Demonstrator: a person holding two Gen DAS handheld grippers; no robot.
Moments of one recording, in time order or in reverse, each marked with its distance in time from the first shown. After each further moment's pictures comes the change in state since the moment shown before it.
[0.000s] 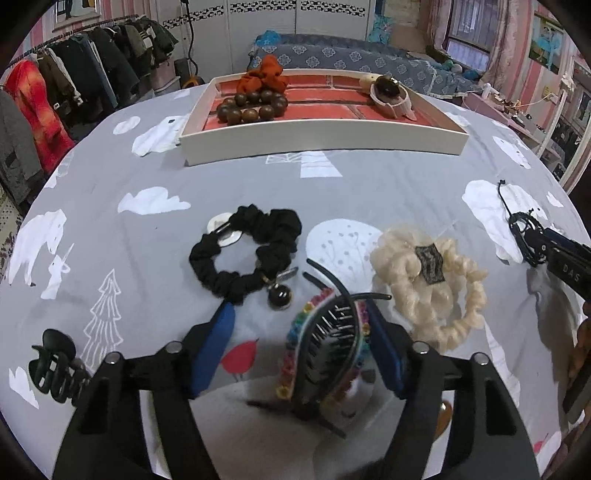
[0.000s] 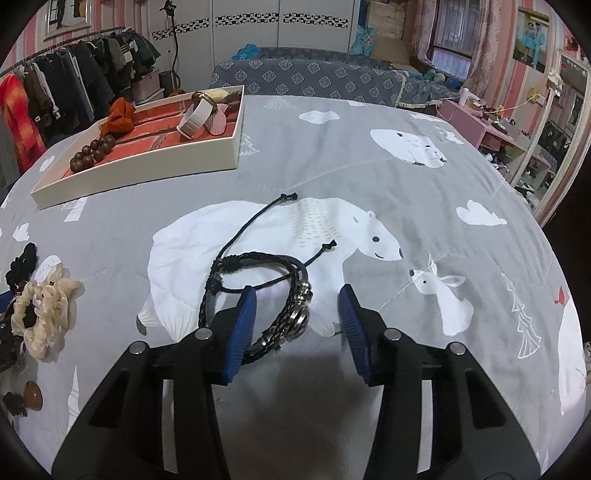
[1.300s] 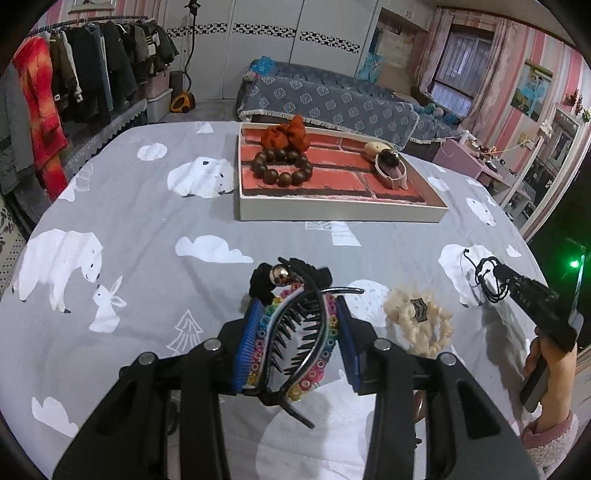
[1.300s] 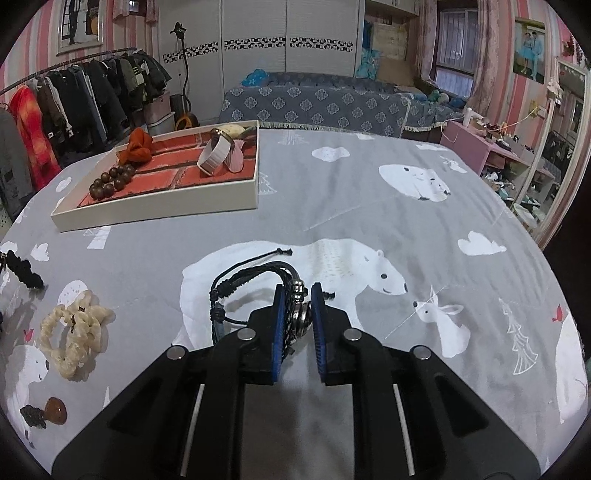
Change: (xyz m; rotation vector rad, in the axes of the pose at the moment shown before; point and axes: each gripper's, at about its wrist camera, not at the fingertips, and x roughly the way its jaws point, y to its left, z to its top) left arm -0.065 0.074 0.024 -0.076 -0.117 -0.156; right arm -0.025 0.009 0.014 -0.001 -0.105 0.040
